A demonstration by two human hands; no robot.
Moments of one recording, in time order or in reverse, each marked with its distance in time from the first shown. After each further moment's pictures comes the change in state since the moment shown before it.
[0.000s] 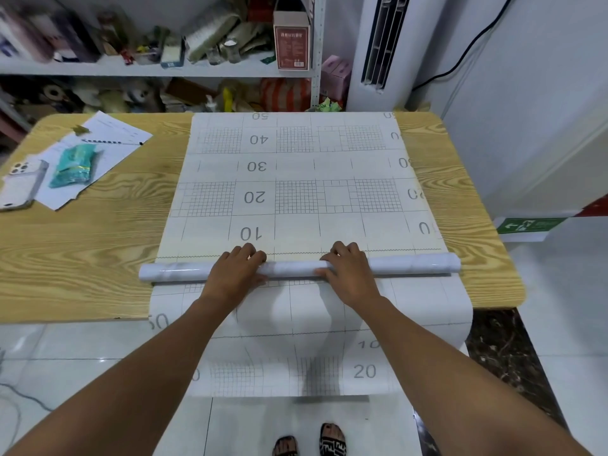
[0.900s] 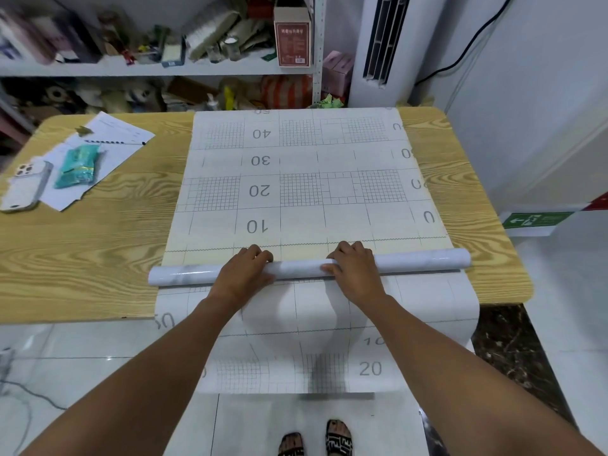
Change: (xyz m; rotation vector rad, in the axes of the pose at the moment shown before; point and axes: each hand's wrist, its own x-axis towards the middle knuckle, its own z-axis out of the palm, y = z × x) left_hand 0.001 0.006 0.004 -0.244 0.012 -0.072; right_hand 0.000 0.001 0.003 -0.015 0.010 0.022
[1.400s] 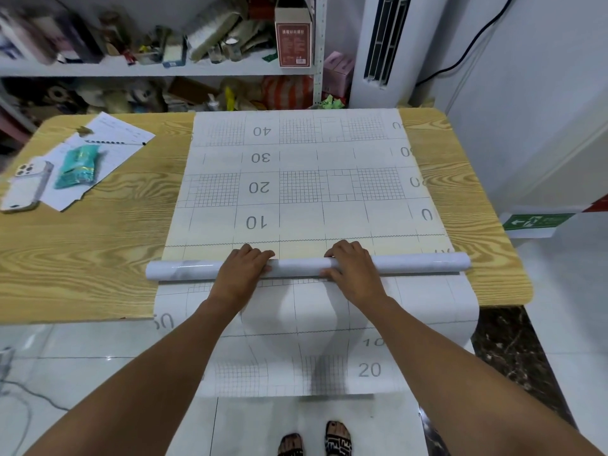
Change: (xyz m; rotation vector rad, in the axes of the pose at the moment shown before) left_hand 0.001 -0.003 -0.001 0.122 0.116 0.156; right_hand 0.000 0.001 -0.003 0.092 0.022 -0.037
